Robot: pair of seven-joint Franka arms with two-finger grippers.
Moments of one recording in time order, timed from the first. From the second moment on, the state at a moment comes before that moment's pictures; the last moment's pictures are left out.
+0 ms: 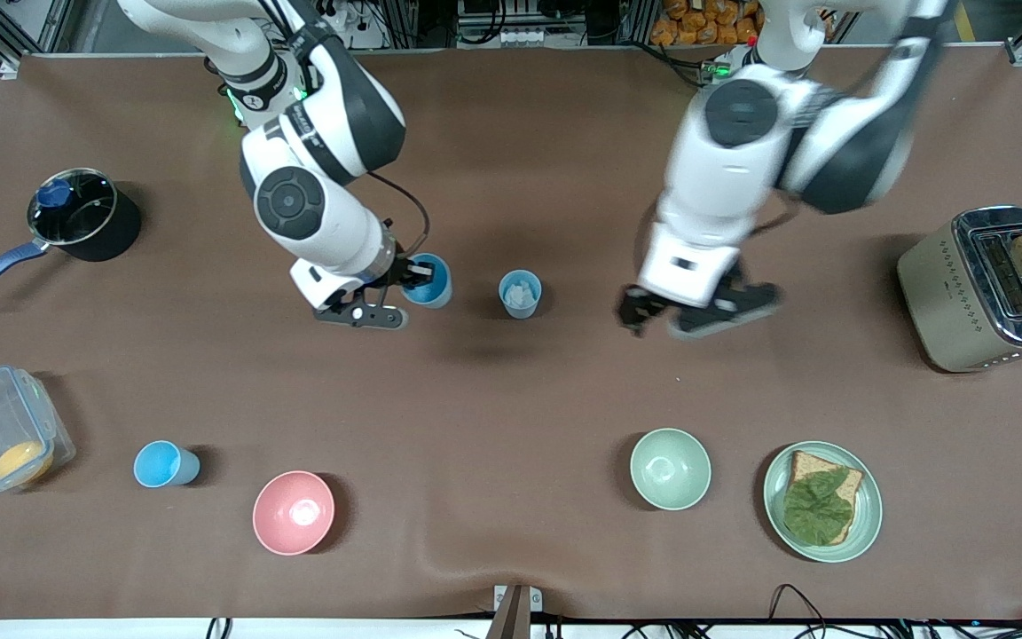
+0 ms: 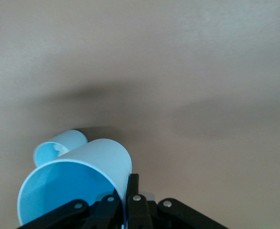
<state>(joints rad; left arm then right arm) -0.09 0.28 -0.45 -1.62 0.27 2.01 -0.92 0.55 0.33 0.01 -1.72 0.23 1.99 0.63</state>
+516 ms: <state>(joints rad) 0.09 0.24 -0.37 -1.49 0.15 1.85 -0.51 0.78 0.48 0.01 -1.73 0.23 2.30 0.95</state>
